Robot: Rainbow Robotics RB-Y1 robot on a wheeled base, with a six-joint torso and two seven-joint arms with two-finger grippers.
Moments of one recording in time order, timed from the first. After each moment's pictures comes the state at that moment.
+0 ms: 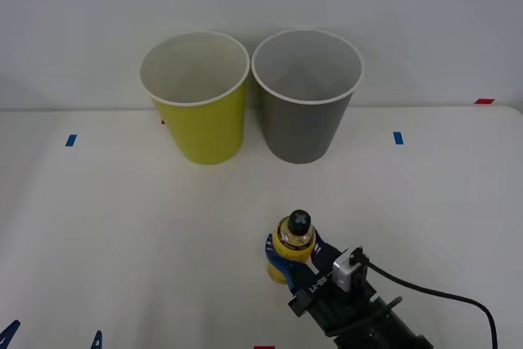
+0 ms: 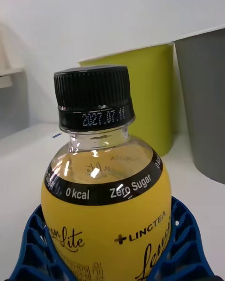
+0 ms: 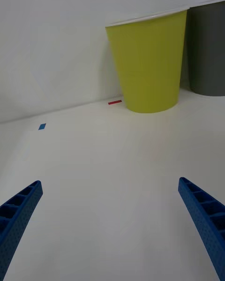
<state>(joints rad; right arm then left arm) 0.16 -0.56 0.79 -1.80 -0.52 -0.44 1.73 1.06 0.53 -0.27 -1.96 0.34 -0.76 -1.81</state>
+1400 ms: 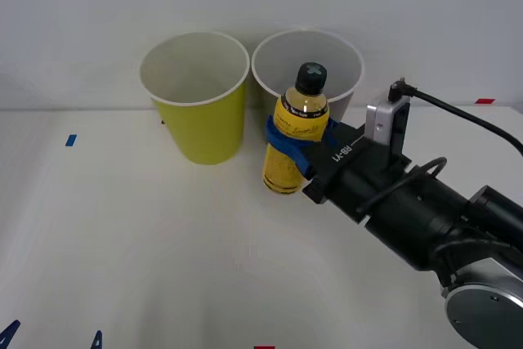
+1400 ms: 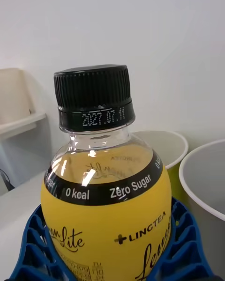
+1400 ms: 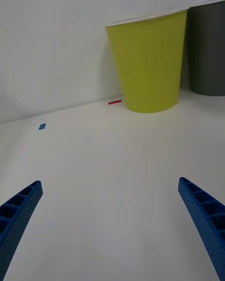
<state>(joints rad) 0.00 -0.56 0.38 -2.32 -0.91 0.30 1.79 1.06 0.53 -0.27 -1.96 0.34 -0.76 -1.81</state>
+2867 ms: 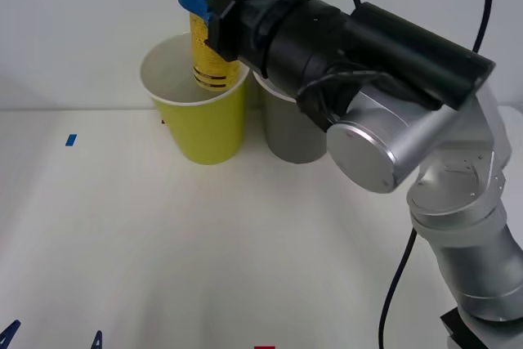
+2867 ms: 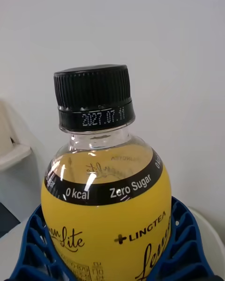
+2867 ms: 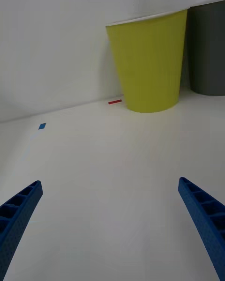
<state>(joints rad) -0.64 -0.20 0.36 -2.06 -0.36 0.76 1.25 1.06 0.53 -0.27 -1.96 0.34 -0.76 -1.81</state>
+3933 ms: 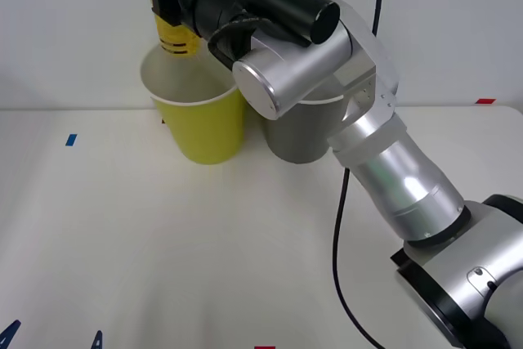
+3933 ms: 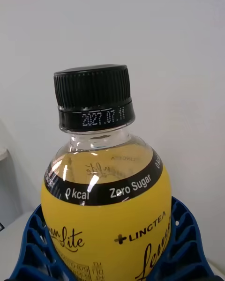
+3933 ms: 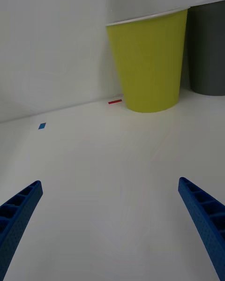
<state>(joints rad) -0.93 -0.09 0.41 -1.54 -0.28 0.55 1.25 1.06 0.53 -0.27 -1.96 0.34 -0.76 -1.81</state>
